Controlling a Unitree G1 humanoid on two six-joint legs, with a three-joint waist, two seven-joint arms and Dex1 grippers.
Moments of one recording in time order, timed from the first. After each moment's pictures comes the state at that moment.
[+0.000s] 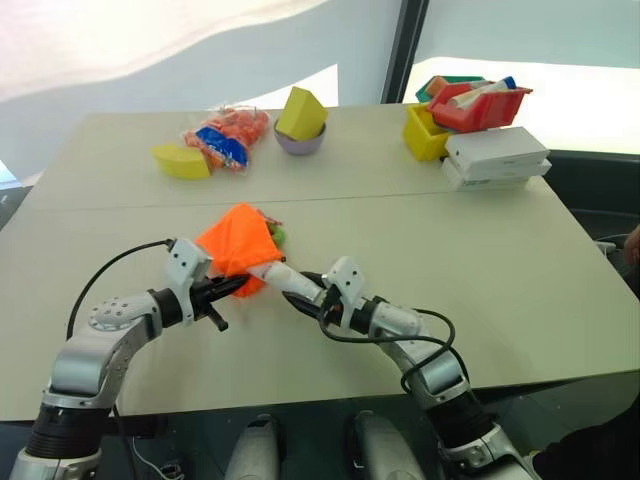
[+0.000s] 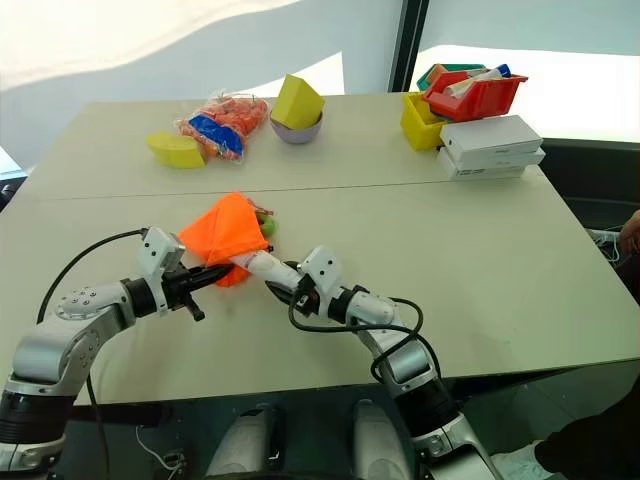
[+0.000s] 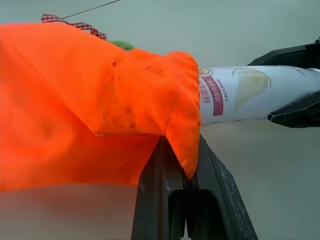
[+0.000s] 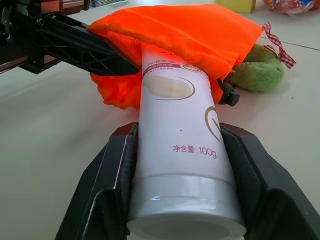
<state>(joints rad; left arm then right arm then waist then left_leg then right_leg) -0.15 0.64 0.10 -0.24 -0.46 0.58 -0.75 -0.30 -0.12 0.32 0.00 0.15 0.26 0.60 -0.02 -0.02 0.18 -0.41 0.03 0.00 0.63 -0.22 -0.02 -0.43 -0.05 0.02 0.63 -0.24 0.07</state>
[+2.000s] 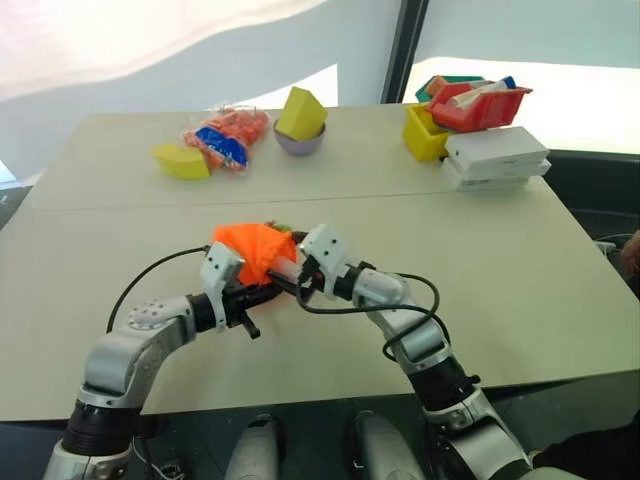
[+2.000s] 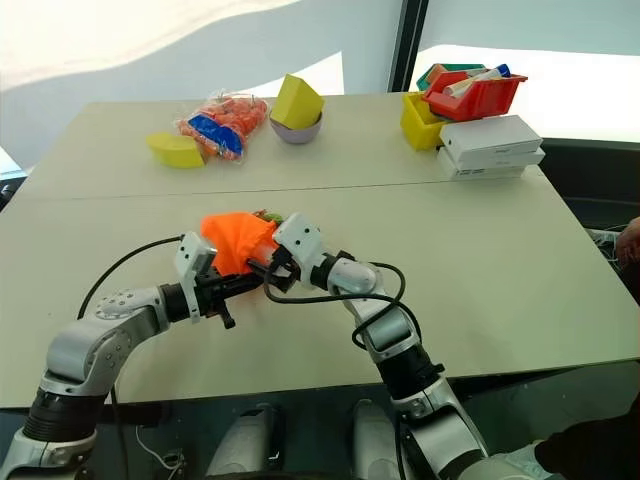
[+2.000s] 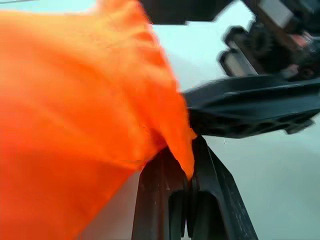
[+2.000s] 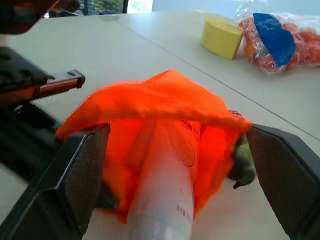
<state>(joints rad) -0.22 0.53 0.08 -0.27 -0.58 0.73 -0.74 -0.45 -0.11 0.31 -0.04 0.06 0.32 0.63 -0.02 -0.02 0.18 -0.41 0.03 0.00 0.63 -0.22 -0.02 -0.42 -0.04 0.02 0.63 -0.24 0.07</state>
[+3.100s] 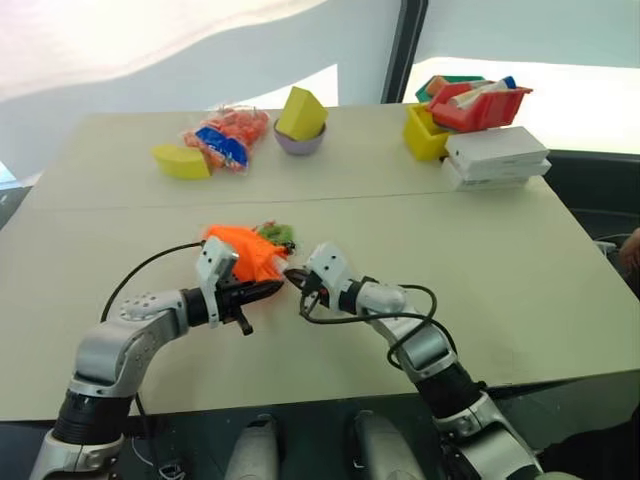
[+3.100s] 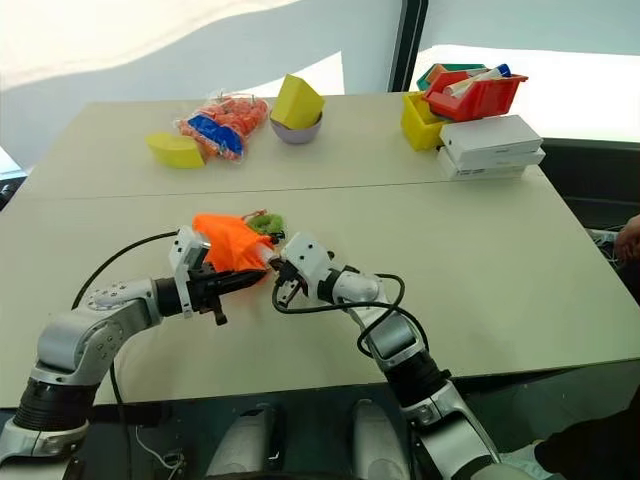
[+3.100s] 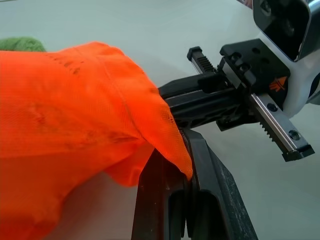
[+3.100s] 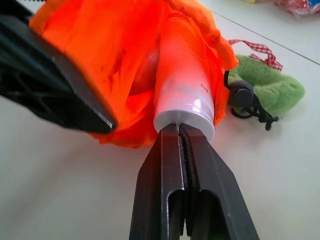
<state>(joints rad) -0.22 0.59 0.03 -0.28 -0.59 0.73 -0.81 -0.46 -0.10 0.37 0.06 0.02 0.36 0.59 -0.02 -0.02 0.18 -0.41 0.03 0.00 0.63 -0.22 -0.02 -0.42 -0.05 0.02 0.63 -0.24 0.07</state>
